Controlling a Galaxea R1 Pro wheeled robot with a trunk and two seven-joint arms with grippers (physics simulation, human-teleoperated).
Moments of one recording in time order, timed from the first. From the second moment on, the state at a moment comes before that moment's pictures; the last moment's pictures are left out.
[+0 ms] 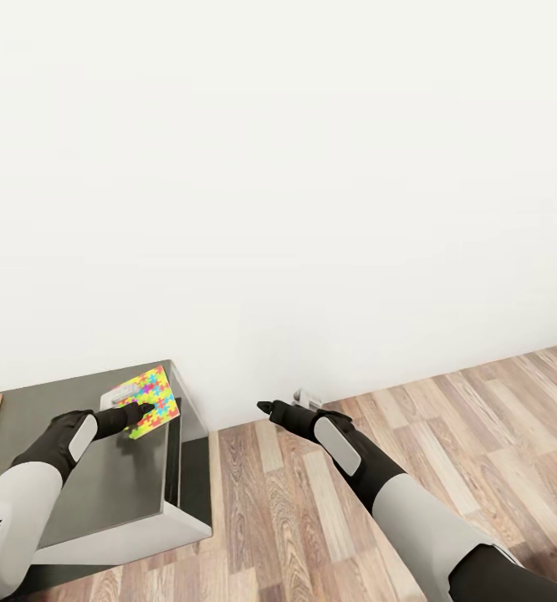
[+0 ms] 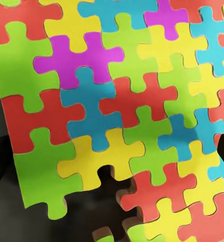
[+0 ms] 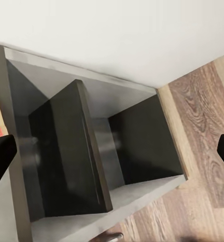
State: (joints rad) left arm -0.88 0.25 0.30 -0.41 0.14 0.46 -0.24; right arm -0.81 0.13 0.50 -0.64 -0.97 0.37 -0.02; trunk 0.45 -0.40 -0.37
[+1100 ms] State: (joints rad) left arm -0.88 0.26 0.30 -0.41 0.16 0.46 -0.24; right arm -0.81 0.13 0.50 -0.64 -0.97 0.37 -0.02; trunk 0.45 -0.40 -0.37
